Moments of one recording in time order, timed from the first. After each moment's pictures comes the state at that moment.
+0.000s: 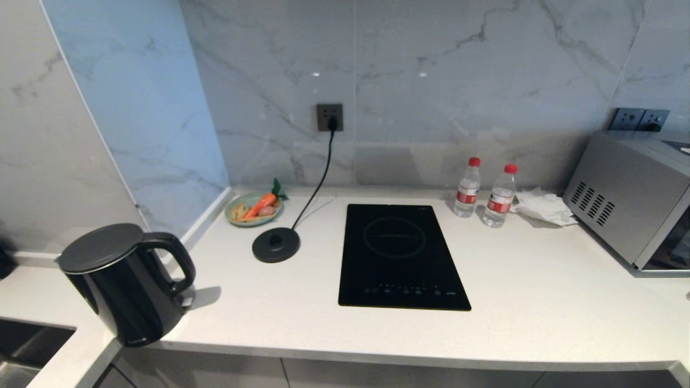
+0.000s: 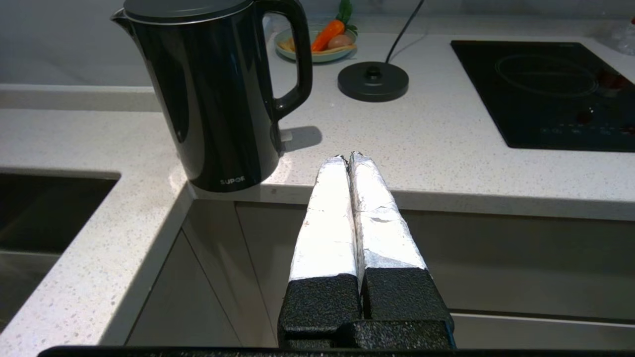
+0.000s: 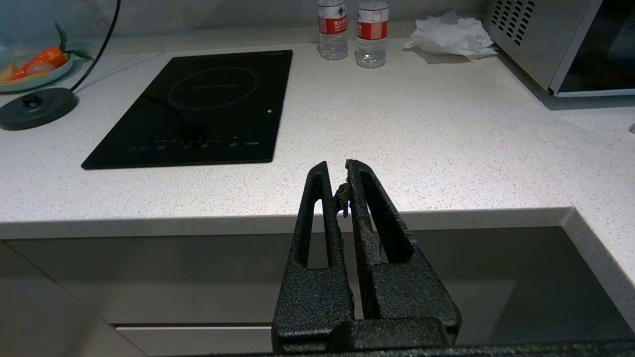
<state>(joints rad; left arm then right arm) 0.00 0.00 0.00 0.00 0.00 0.02 0.00 0.00 0.00 0.00 -0.01 0.03</state>
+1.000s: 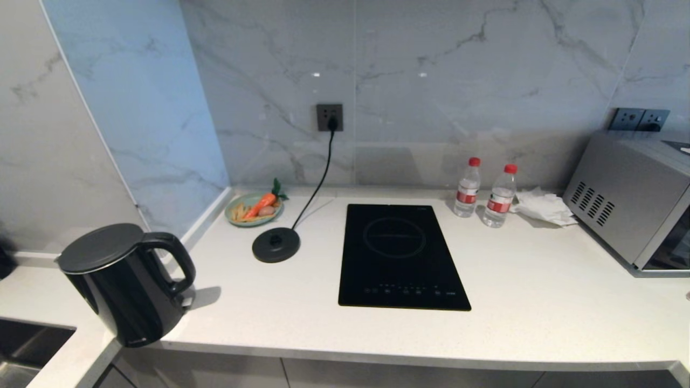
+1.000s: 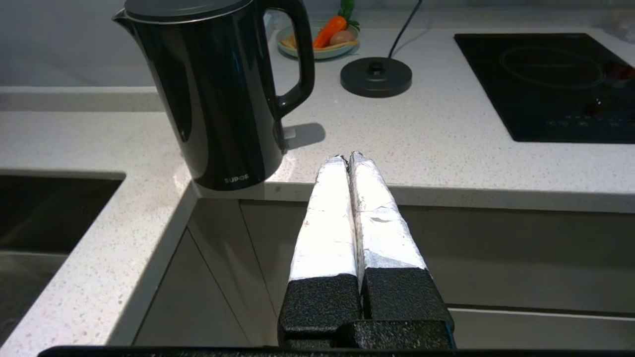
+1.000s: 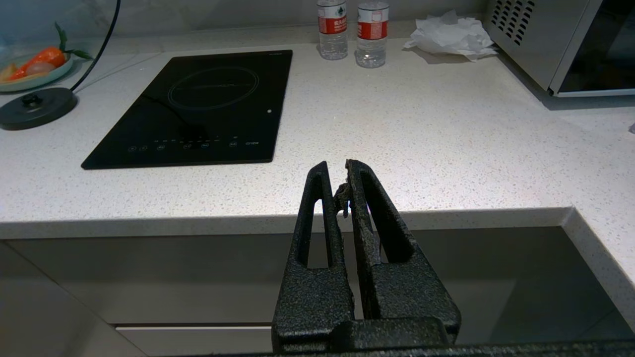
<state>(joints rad) 0.00 0.00 0.00 0.01 0.00 0.03 0.00 0.00 0.00 0.00 -0.01 0.03</state>
